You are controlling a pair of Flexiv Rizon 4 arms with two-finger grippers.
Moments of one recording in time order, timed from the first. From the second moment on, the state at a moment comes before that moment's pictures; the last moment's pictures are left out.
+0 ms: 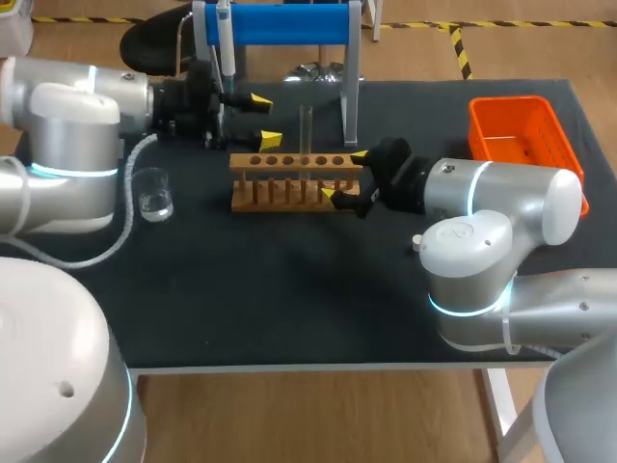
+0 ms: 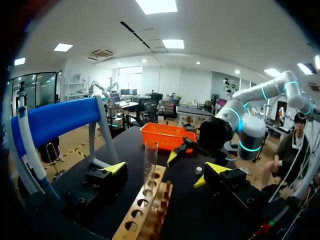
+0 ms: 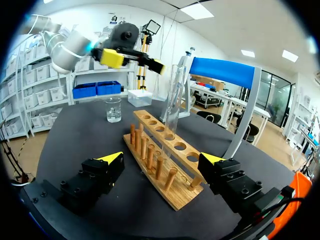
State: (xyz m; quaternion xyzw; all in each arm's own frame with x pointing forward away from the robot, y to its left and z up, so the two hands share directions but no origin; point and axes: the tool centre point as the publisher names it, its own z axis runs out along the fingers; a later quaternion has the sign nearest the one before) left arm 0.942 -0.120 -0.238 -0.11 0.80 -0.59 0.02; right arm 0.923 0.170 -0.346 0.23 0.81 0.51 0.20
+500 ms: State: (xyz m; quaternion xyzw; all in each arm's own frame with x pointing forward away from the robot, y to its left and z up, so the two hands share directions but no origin) left arm 0.913 -0.103 -0.222 -0.13 0.81 -0.57 0.05; right arm 0.923 0.170 -0.346 0.23 0.81 0.51 0.20
